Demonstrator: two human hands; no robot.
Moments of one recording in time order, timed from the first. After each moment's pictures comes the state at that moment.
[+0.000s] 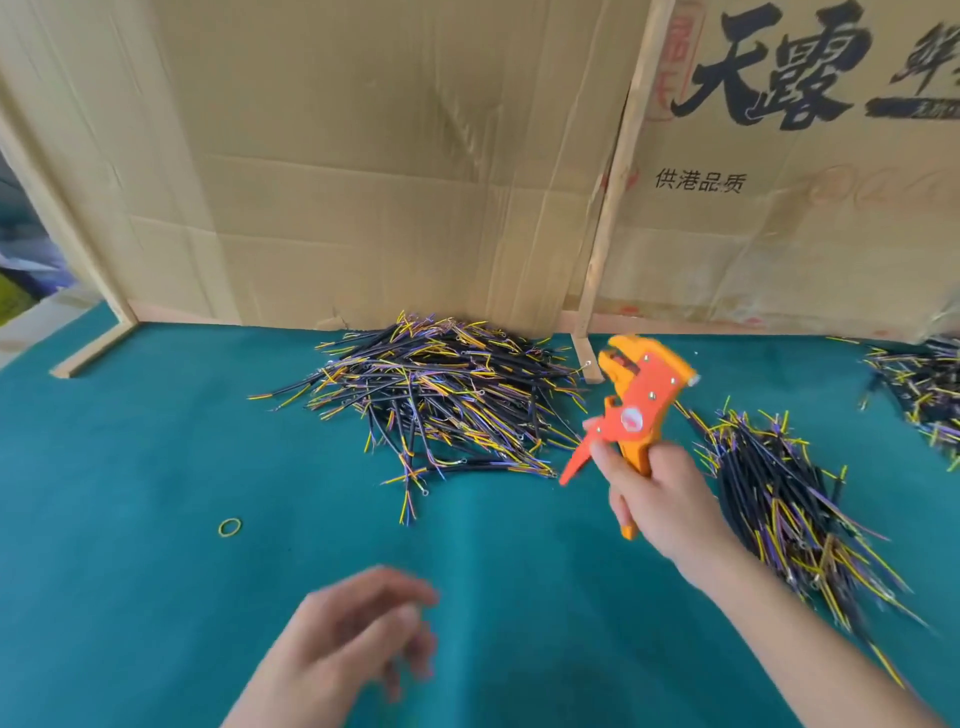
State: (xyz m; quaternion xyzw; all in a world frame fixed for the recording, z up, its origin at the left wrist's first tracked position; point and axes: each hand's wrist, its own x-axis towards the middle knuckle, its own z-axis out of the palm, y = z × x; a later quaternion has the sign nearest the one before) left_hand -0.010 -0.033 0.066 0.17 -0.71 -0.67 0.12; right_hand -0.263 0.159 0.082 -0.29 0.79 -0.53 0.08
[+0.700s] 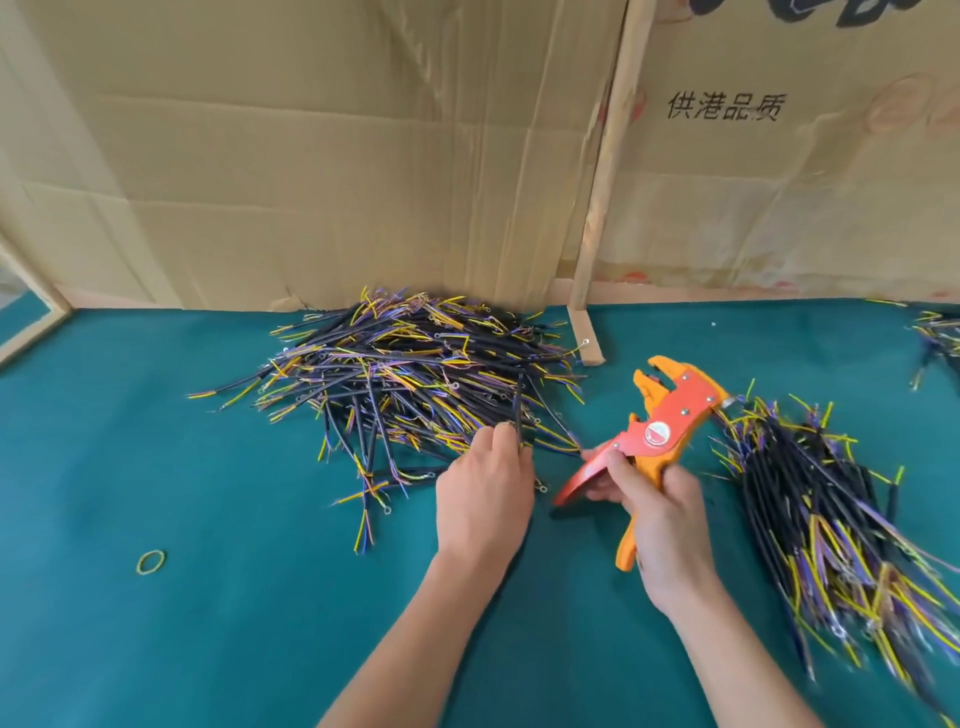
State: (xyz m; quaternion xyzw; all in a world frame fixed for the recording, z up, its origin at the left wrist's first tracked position) left_hand -0.246 -0.009 0.011 0.25 -0.92 -0.17 0.24; right_hand -0.309 0.140 0.012 -0.14 0.65 -0.74 0.10
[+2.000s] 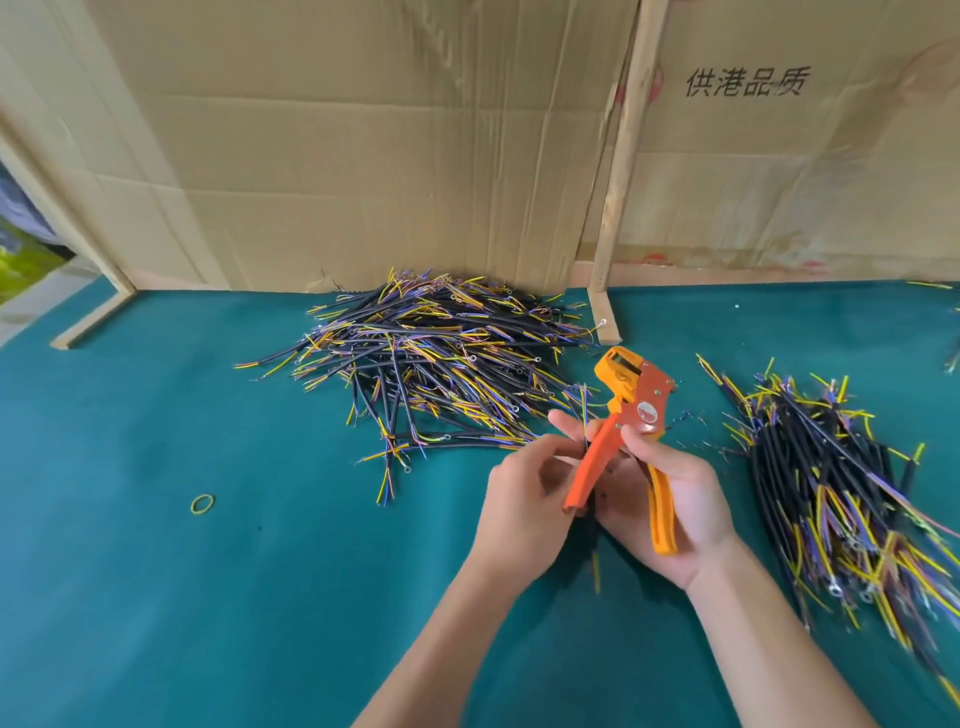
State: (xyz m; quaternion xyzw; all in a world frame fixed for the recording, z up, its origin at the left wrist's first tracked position) left_hand -0.204 0.037 0.023 0.17 -0.77 -0.59 0.18; right_hand -0.300 0.151 0.036 -0.15 0.33 -0.80 0.48
